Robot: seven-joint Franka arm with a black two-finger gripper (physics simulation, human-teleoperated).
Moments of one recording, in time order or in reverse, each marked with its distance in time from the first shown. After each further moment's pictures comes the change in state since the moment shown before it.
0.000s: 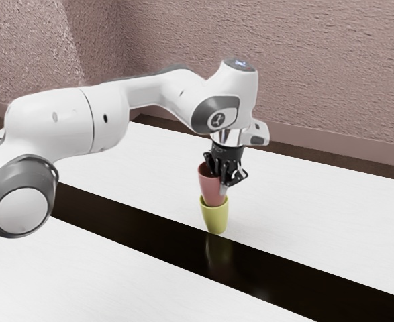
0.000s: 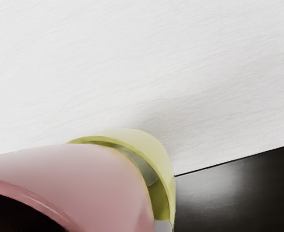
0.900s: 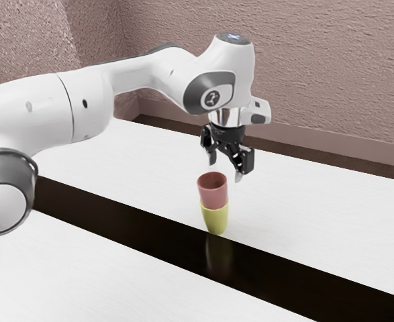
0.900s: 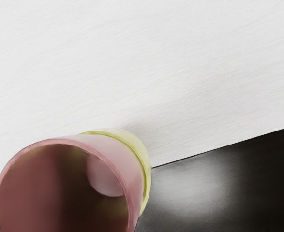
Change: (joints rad) arm -0.017 -0.120 -0.006 -0.019 -0.034 -0.025 -0.005
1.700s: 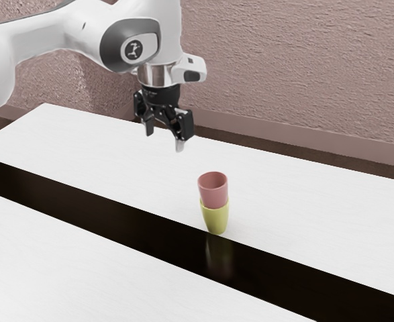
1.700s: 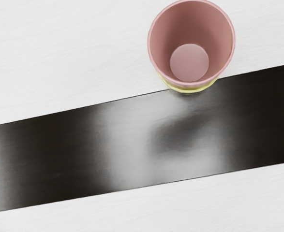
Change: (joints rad) arm 0.096 -0.425 0.032 -0.328 -0.059 -0.083 0.015
